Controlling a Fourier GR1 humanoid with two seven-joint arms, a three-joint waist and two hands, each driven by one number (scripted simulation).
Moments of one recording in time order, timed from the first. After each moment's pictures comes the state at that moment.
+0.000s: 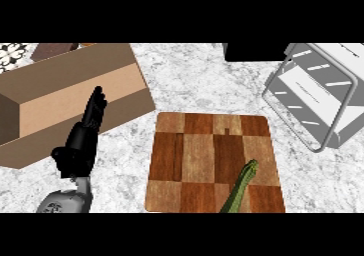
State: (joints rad) left arm -0.10 0.03 -0.06 -1.62 -0.18 0.15 0.06; right arm 0.03 -0.82 -0.53 -1.94 0.66 0.54 -0.29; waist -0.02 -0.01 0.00
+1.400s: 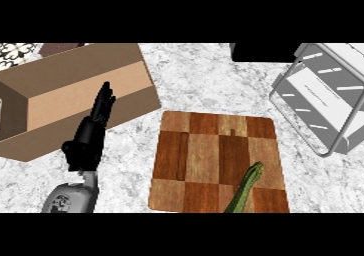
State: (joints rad) left arm -0.15 0.02 -0.08 -1.58 -0.17 0.16 0.05; right arm -0.62 -0.85 -0.28 -1.33 0.67 0.49 -0.12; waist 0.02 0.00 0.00
